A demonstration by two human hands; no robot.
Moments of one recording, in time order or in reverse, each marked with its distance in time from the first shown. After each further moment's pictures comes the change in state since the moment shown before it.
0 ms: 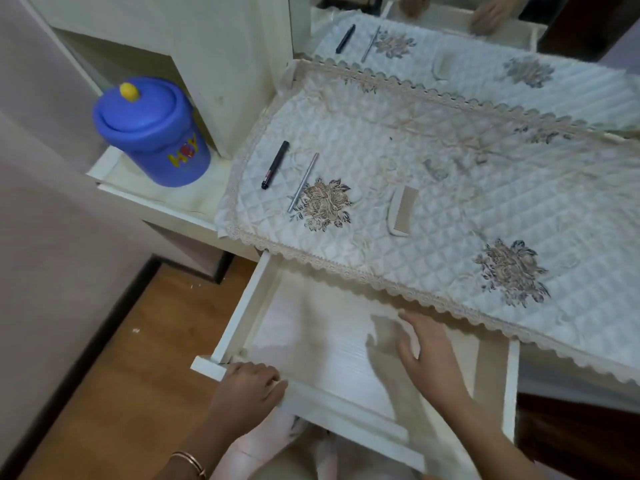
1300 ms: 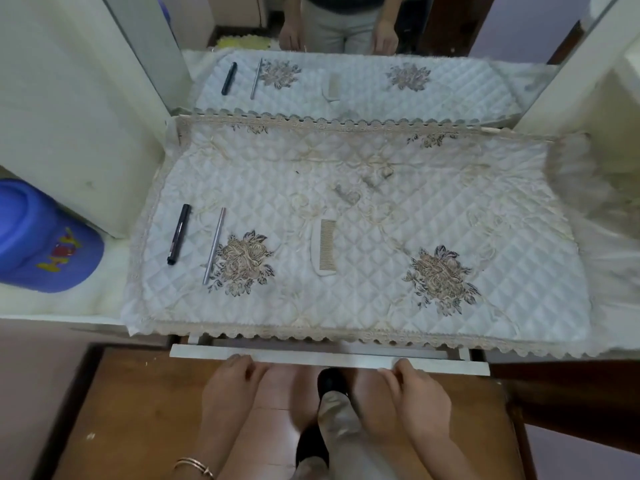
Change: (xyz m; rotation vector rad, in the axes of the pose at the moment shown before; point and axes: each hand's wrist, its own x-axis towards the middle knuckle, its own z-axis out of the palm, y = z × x) left_hand 0.125 0.056 -0.034 -0.066 0.187 -0.103; right_hand -0.002 0.057 0.014 -0.282 0.218 0.381
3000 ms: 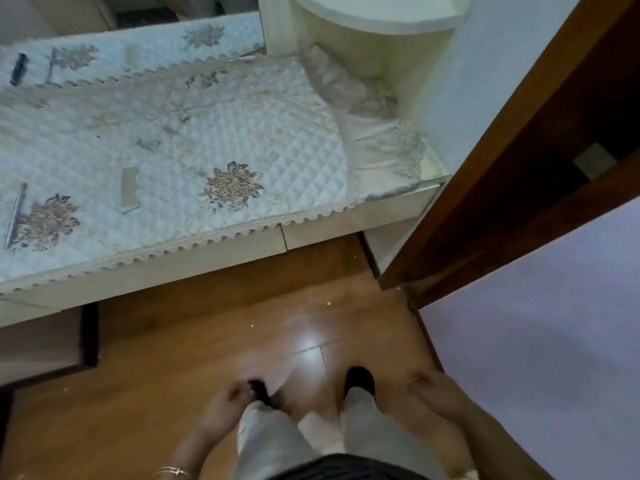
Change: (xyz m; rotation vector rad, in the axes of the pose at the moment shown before) left_hand -0.231 0.138 0.135 -0.052 -0.642 -0.039; right_hand -0.227 0.328 -0.065 0.520 -0.644 0.557
